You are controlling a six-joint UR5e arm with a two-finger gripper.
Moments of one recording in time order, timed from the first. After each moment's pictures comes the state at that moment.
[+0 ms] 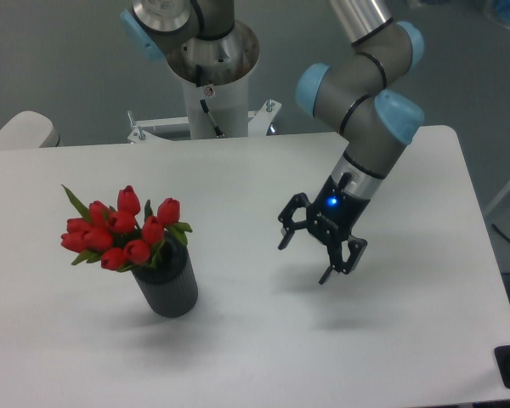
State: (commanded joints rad) arm 2.68 -2.00 -1.71 -0.87 1.14 1.51
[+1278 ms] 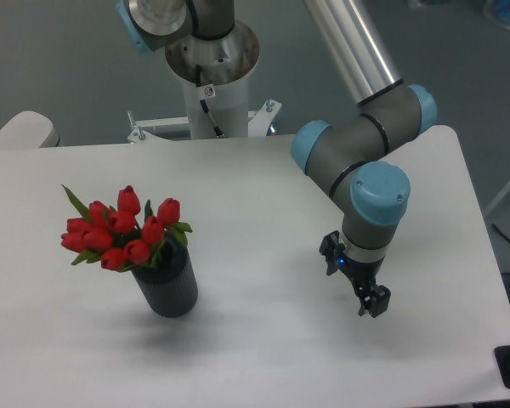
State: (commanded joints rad) arm 2.59 -2.15 -1.49 -0.96 1.50 1.65
